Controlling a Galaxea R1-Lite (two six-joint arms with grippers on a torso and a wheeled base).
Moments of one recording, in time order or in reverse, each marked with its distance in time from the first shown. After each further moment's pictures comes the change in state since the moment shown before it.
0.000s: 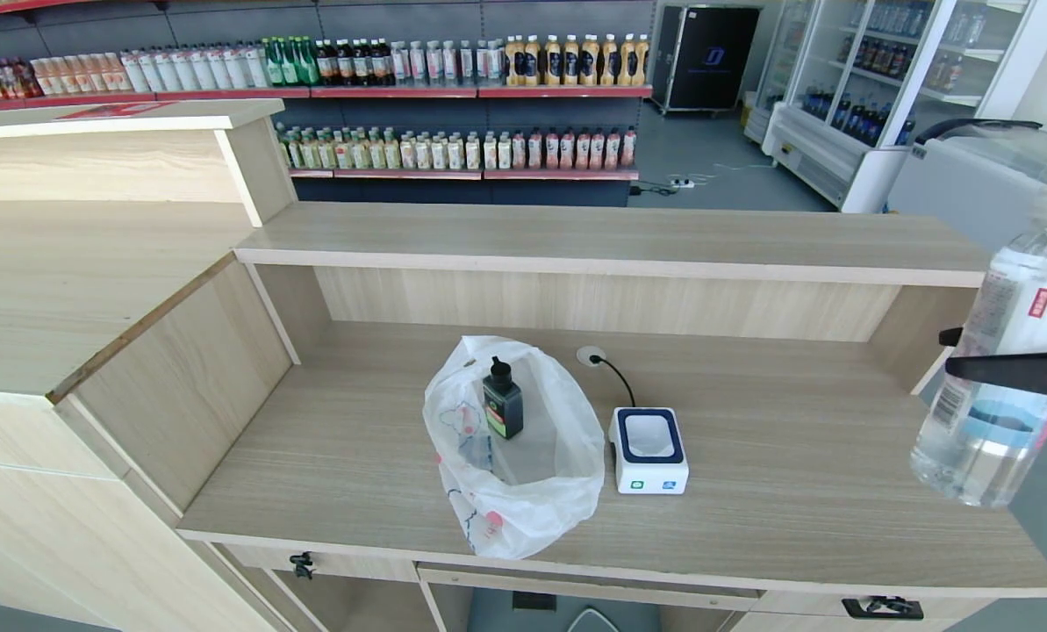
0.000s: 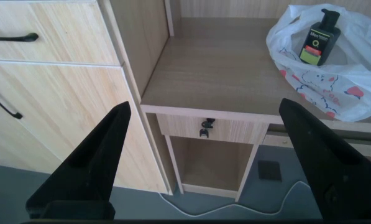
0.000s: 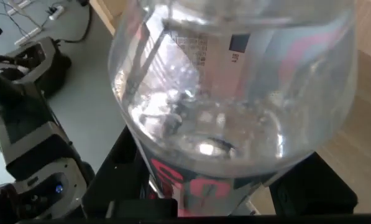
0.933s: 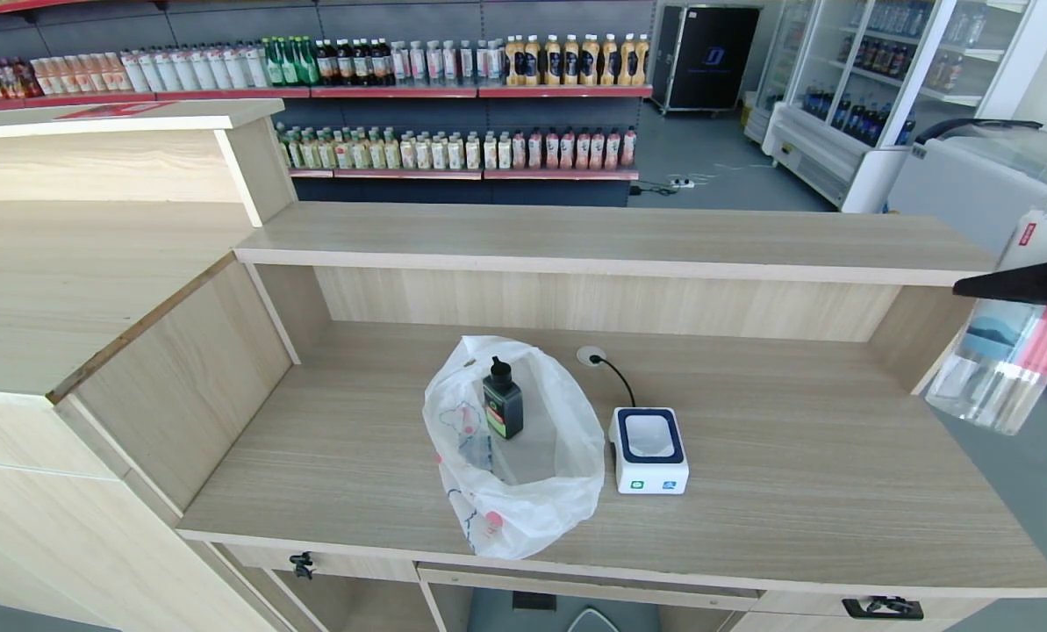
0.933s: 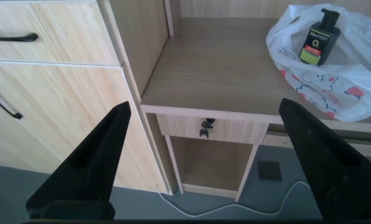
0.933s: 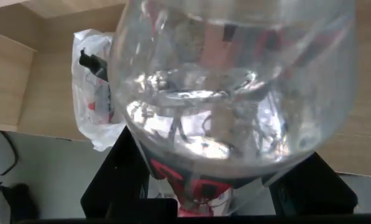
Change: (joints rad) left arm 0.000 0.000 0.000 0.000 0.000 0.000; right arm 0.116 0.005 -0.077 -0.176 -0.749 0.650
